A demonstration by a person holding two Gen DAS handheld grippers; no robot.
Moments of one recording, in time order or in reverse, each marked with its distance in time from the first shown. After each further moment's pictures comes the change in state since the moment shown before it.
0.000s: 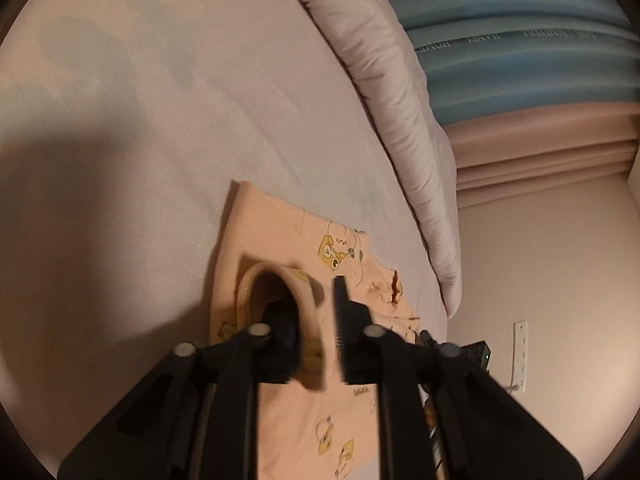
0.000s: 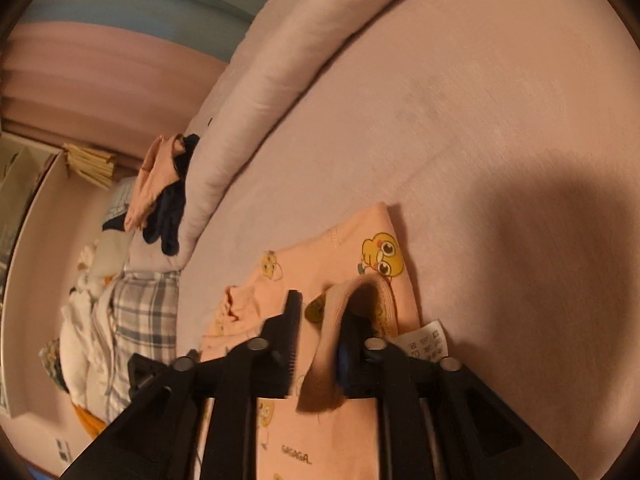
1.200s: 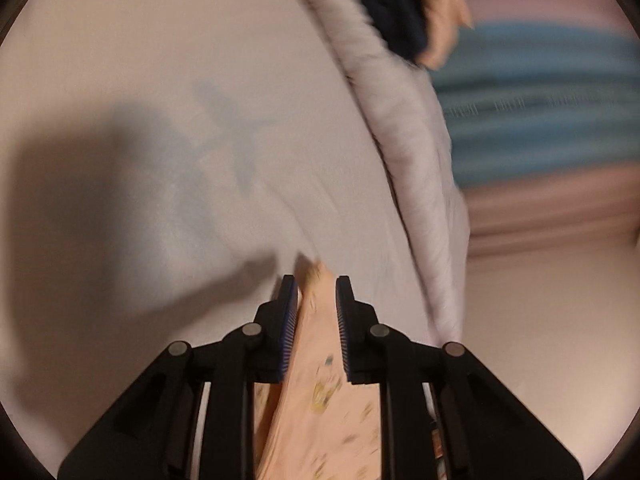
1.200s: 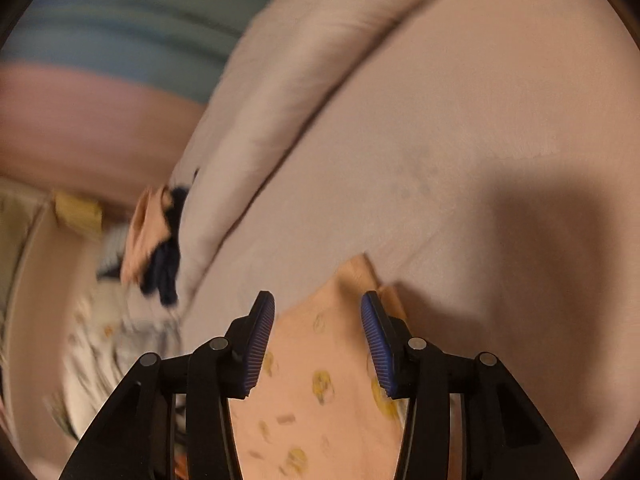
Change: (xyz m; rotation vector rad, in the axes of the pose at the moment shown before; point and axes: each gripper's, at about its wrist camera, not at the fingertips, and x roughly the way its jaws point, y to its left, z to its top) left arm -0.051 0.006 0.015 -0.075 -0.152 0.086; right arm -0.007 0.025 0.025 0.064 -0.116 -0.061
